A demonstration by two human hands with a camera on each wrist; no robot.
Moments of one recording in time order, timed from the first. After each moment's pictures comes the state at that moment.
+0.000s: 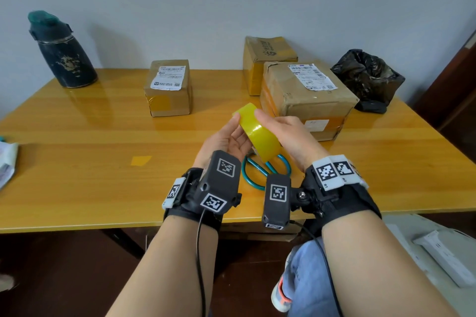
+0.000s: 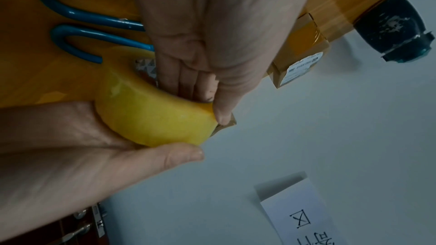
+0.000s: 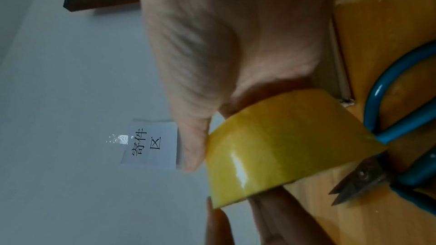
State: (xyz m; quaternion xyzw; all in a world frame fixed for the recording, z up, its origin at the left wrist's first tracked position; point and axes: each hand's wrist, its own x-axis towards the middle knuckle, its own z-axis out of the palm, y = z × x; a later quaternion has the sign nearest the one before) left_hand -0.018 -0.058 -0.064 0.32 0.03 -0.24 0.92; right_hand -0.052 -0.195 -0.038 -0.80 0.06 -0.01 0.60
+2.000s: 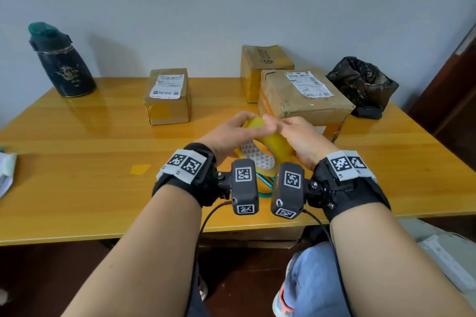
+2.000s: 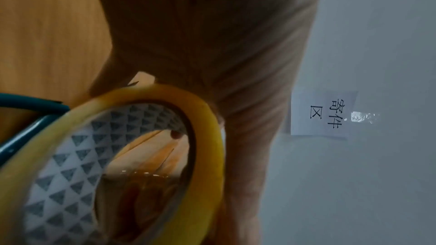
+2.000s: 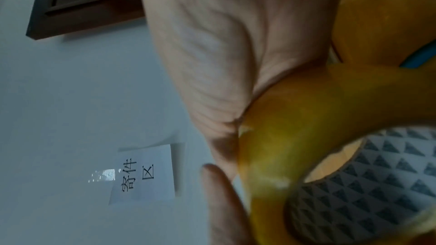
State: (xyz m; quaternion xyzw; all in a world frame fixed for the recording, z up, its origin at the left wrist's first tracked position) left_hand -0.003 -0.052 -0.023 0.76 -0.17 -0.28 0.56; right_hand -0.046 -0.210 -0.026 -0.77 0.10 0.02 0.63
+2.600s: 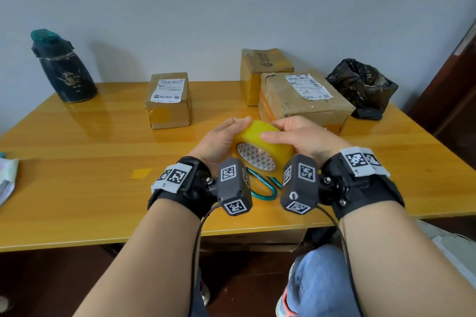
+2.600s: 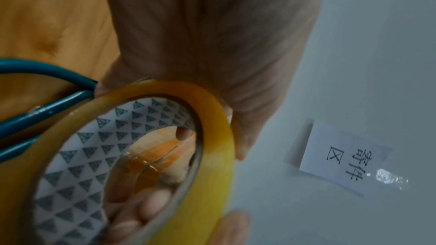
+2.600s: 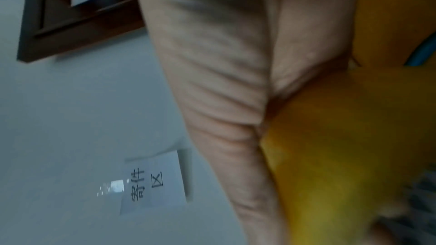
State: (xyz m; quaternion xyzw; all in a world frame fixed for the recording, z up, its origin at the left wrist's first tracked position) left_hand -0.006 -0.040 -0.031 0.66 -0.12 -0.25 0.70; right_hand -0.056 -0.212 -0.010 -0.73 0.02 0.14 0.67
